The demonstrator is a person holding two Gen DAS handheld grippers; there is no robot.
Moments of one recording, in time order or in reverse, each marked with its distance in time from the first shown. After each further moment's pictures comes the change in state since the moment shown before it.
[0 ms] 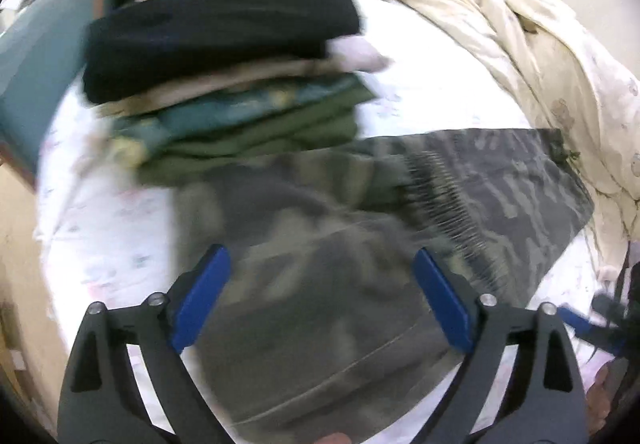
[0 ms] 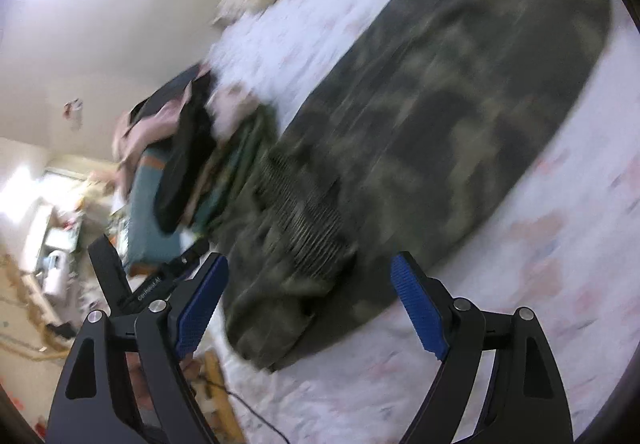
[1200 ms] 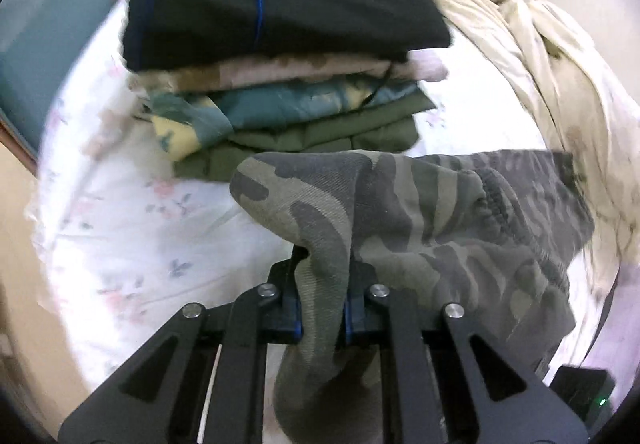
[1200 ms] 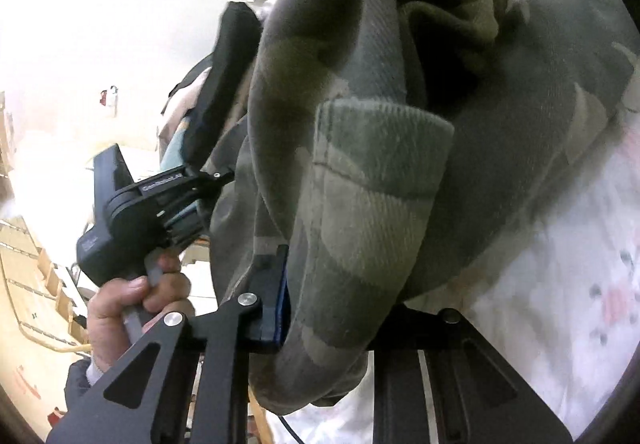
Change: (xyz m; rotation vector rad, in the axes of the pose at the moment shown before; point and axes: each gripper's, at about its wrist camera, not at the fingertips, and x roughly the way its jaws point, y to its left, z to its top) left arm 0.022 0.056 0.020 -0.055 0.037 -0.052; right arm 0.112 0.048 -0.119 -0.002 -0.092 0.161
